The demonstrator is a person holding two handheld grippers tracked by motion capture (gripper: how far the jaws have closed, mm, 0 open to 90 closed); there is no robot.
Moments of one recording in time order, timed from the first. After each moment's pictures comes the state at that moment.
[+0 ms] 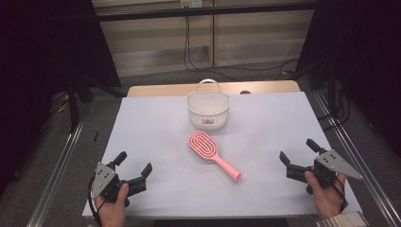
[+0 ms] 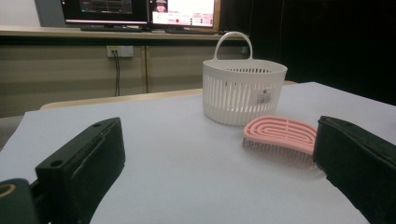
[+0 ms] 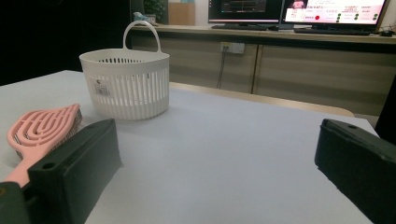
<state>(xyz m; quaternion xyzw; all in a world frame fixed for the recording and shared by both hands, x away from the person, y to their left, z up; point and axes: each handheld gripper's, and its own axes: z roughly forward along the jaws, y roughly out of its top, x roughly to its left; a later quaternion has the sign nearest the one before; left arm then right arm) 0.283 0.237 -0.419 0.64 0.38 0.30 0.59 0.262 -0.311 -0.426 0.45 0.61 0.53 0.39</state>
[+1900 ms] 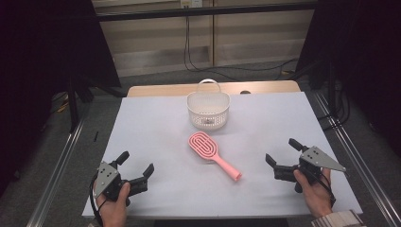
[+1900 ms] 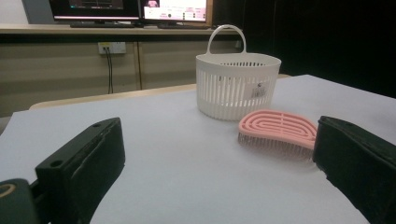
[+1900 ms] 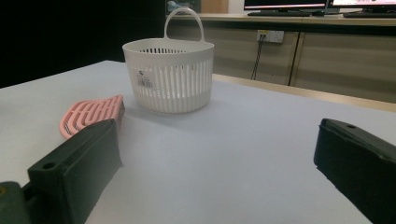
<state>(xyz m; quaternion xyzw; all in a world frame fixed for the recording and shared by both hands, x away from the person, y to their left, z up) 0.286 0.235 -0.420 0.66 0.37 0.30 0.58 0.276 -0.285 -0.428 0.42 0.65 0.54 0.33</state>
